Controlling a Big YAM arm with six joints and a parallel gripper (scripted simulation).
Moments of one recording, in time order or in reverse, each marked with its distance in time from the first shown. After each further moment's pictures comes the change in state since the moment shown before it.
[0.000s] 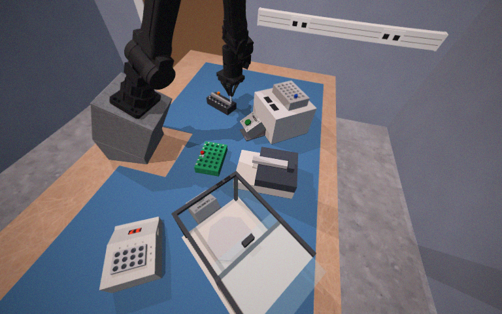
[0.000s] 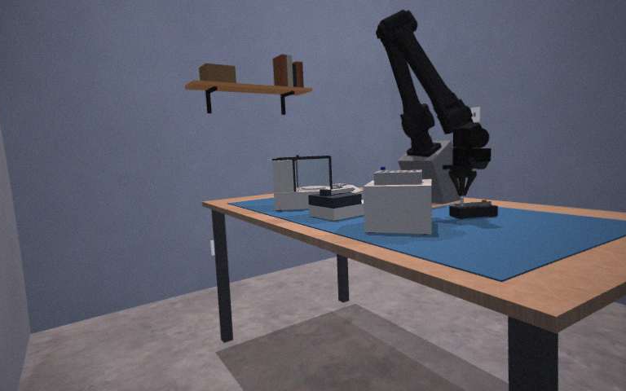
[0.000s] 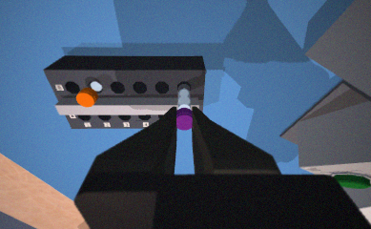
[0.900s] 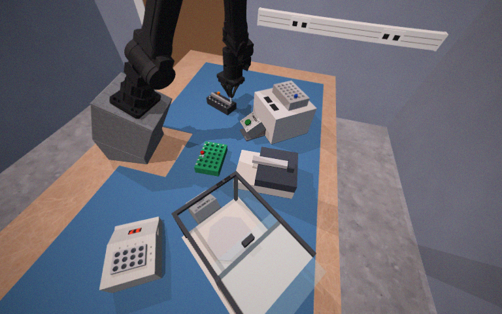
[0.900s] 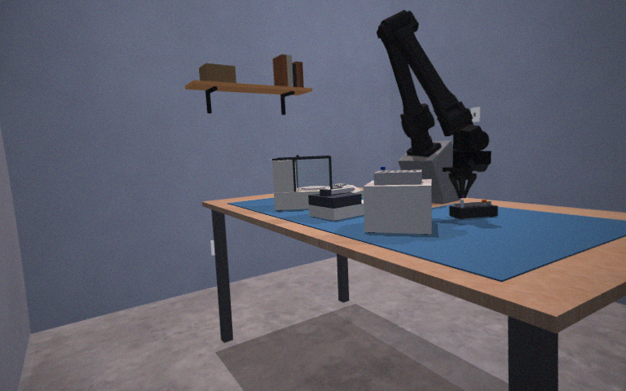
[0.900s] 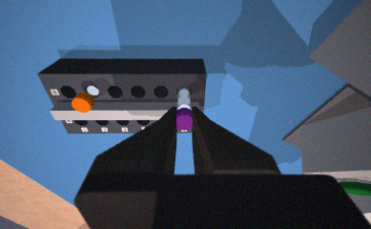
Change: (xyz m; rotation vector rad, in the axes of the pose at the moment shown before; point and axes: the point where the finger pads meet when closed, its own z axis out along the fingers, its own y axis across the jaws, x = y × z) arm 0.000 0.000 0.007 0.000 0.004 0.001
